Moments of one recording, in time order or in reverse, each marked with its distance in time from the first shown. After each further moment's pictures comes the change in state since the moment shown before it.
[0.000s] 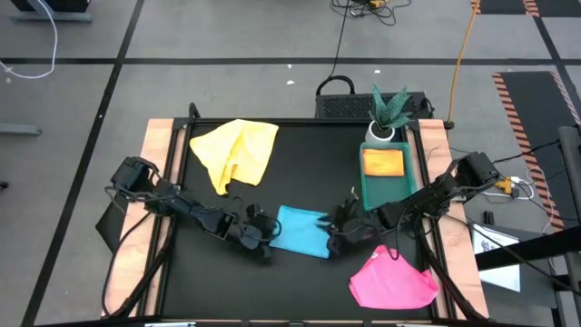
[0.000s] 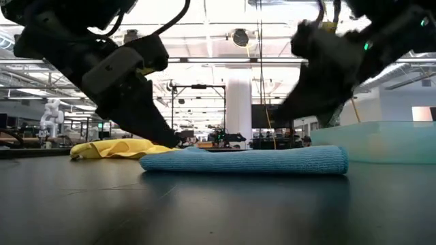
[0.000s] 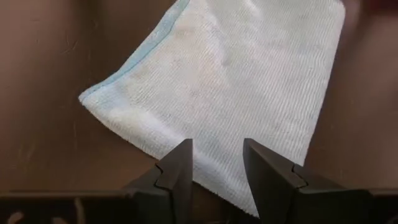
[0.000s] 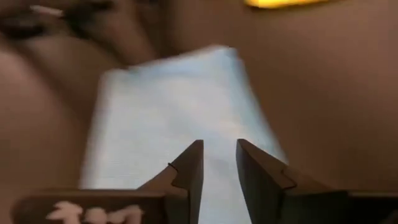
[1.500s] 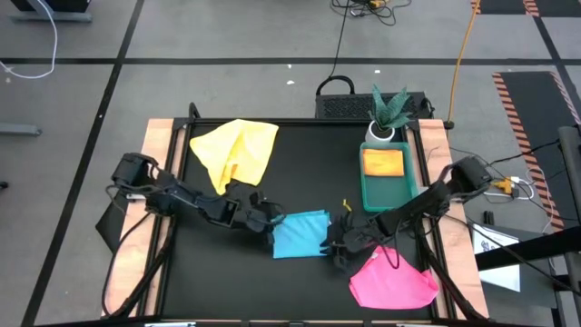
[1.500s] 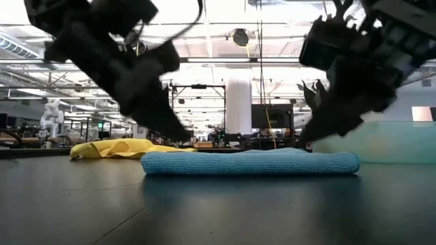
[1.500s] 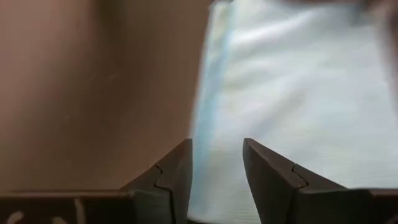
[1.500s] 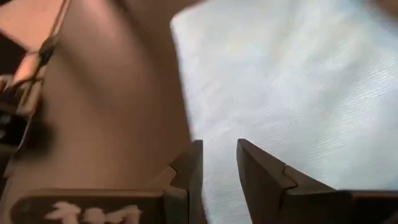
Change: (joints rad) left arm 0.127 -0.023 -0.001 -0.015 0.052 0.130; right arm 0.070 0.090 0.000 0.059 -0.305 0.082
